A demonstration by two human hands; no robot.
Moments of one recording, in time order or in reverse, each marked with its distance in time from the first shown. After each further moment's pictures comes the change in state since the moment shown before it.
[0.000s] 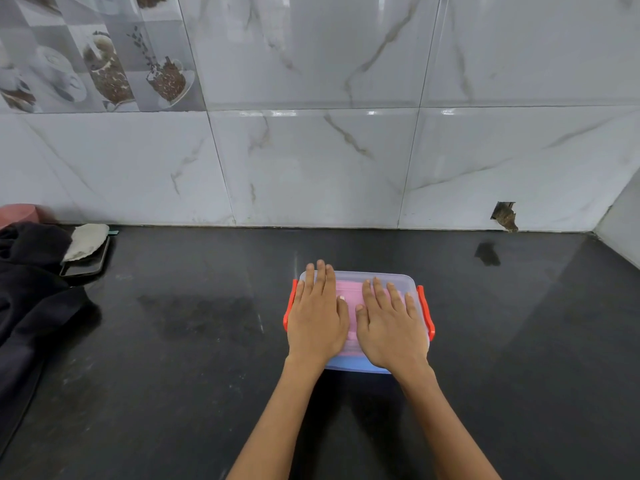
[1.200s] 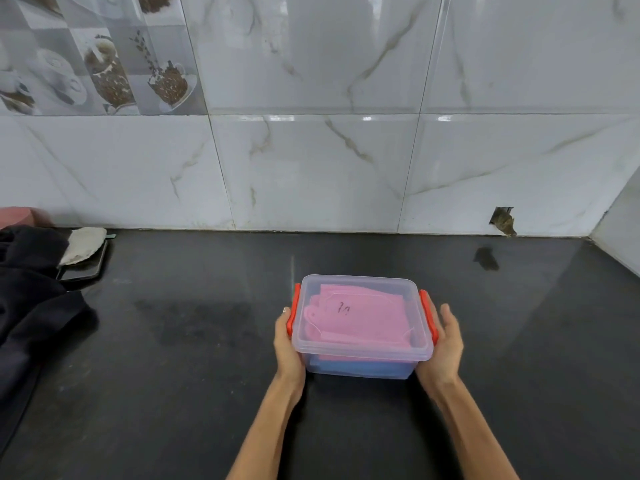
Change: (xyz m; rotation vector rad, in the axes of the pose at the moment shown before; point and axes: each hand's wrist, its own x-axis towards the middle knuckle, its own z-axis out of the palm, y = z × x) left_hand -0.022 -0.043 0.036 -1.757 0.061 -0.581; right_hand 0.000 0.058 0.039 1.944 0.374 0.357
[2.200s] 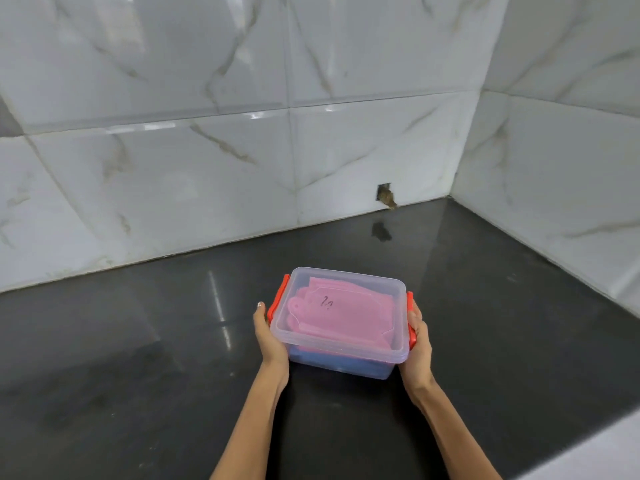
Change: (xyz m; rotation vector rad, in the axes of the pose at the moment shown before) left_hand 0.025 -0.056 0.084 0.131 -0.112 -0.180; right_hand -0.029 -0.026 -0.086 -0.256 0.132 -0.186
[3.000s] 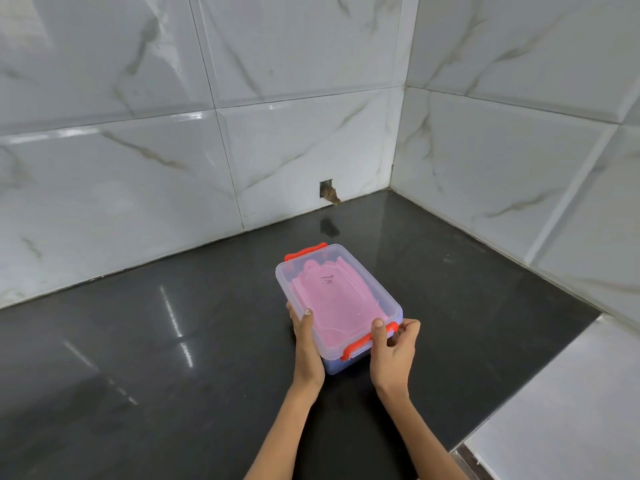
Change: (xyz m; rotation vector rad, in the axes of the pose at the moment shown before) left_hand -0.054 -0.063 0.082 0.275 -0.371 0.055; right_hand -0.029 -0.010 -0.019 -0.233 0.474 -0.268
